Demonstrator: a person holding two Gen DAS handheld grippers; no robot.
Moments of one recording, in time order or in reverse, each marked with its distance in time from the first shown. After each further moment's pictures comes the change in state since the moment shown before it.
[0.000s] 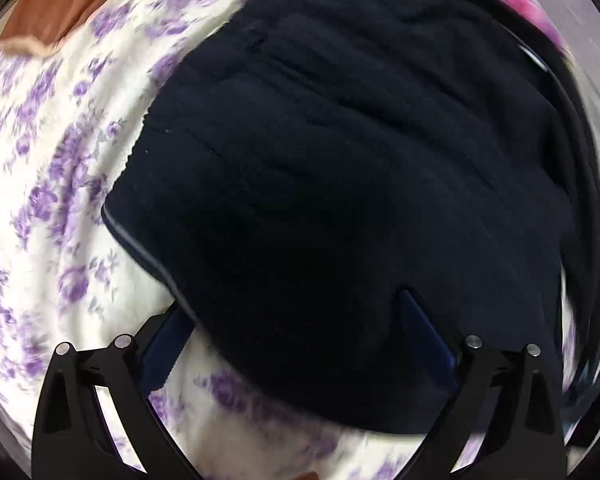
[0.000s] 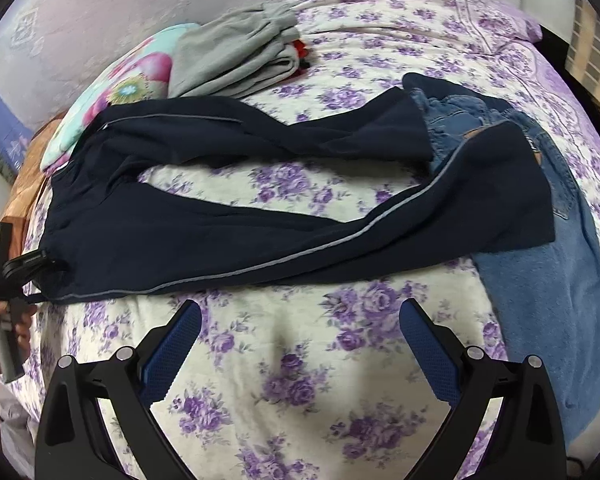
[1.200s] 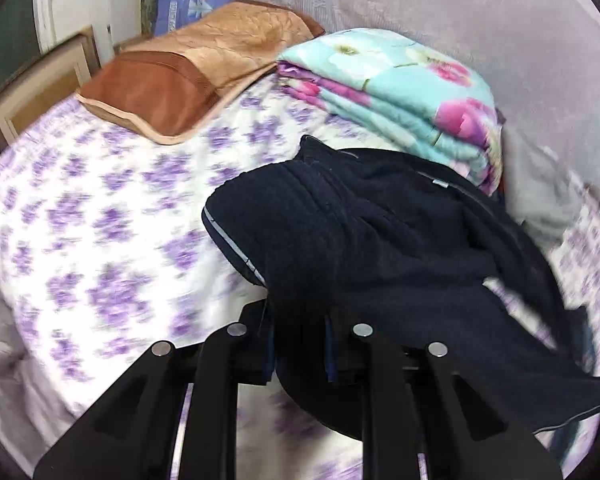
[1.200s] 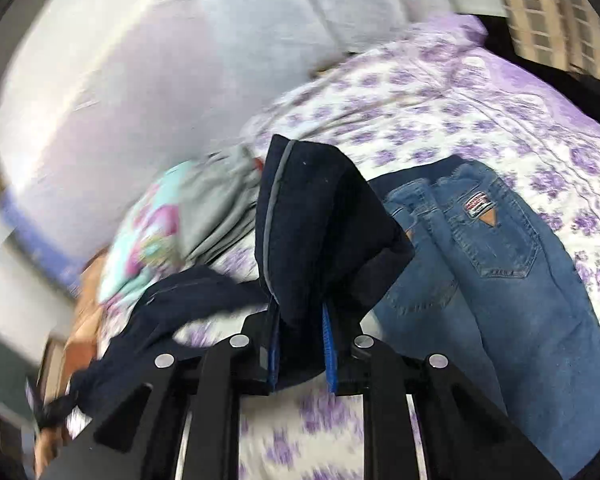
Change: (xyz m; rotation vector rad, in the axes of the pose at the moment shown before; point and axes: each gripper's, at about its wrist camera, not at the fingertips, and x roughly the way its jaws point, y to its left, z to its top) left arm -0.151 0.061 -0.082 0.040 -0.374 0.011; right arm -0.078 -0.147 0.025 0.210 -0.237 0.289
